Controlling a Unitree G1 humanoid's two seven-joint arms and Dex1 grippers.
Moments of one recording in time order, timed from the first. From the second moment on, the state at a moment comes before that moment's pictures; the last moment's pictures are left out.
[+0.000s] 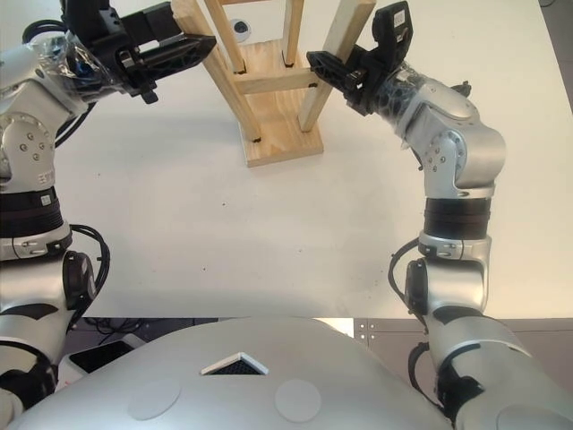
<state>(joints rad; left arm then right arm) -0.49 0.51 0.06 -0.09 -0.51 0.65 -0.94 -0.47 -0.32 -0.06 0.00 0.49 0.76 0.64</state>
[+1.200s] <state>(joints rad) -0.59 0.60 -0.04 0.17 -0.53 0.36 -1.04 -0.43 -0.29 -0.28 -0.10 0.84 0.99 0.58</state>
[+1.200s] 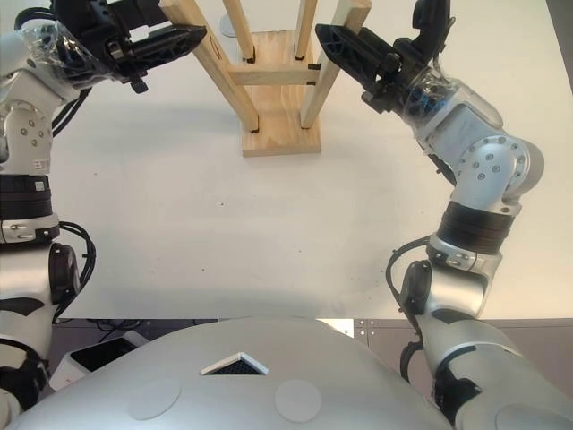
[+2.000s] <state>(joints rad) -0.46 0.62 0.24 0.13 -0.52 0.57 -0.79 -0.97 -0.38 -0.49 0.15 1.50 0.75 0.33</state>
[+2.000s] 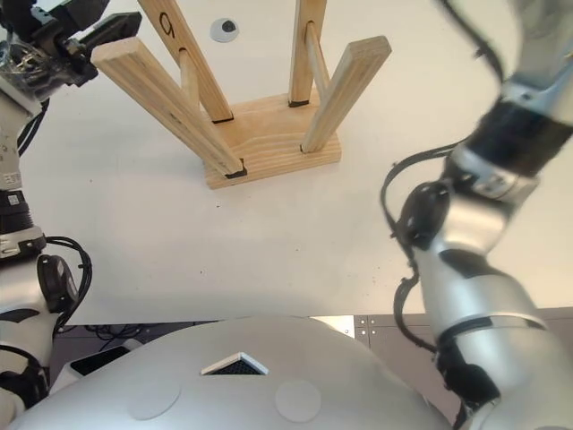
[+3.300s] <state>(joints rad) -0.13 0.89 0.02 0.00 -0.28 0.50 -1.10 -0.31 -0.77 0.04 -0.04 0.49 0.65 1.15</state>
